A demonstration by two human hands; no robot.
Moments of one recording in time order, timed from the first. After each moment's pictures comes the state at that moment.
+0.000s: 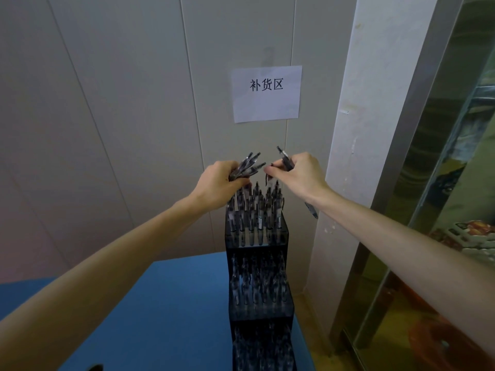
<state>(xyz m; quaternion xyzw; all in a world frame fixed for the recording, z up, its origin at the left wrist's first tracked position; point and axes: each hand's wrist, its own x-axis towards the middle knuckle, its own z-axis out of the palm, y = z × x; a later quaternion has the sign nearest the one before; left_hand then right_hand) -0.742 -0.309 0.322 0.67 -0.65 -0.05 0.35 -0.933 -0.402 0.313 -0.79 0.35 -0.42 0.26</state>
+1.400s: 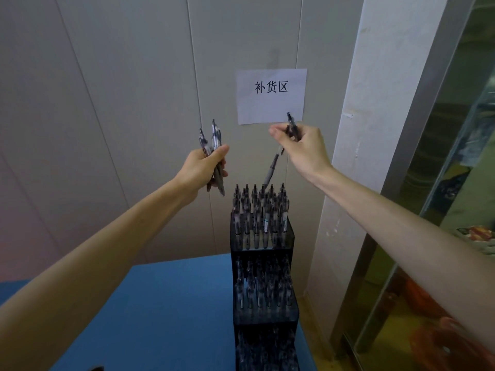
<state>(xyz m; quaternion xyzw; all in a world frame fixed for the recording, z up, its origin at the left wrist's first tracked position) -0.711 -0.301 0.350 0.63 -0.50 -0.25 0.54 -0.915 -0.405 0.362 -0.75 0.28 -0.53 0.28</state>
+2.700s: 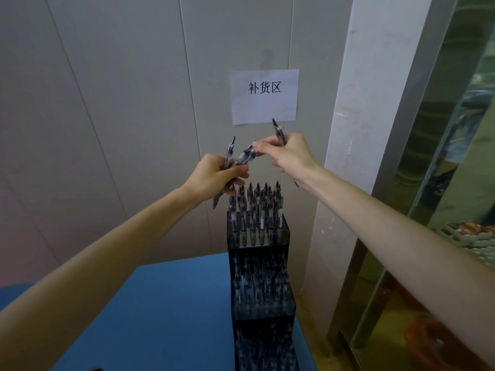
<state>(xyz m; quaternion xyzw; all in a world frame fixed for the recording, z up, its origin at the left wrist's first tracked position) -0.732 -0.298 0.339 0.58 -0.60 -0.27 0.49 -0.907 -0.387 0.363 -0.72 0.32 -0.45 0.41</state>
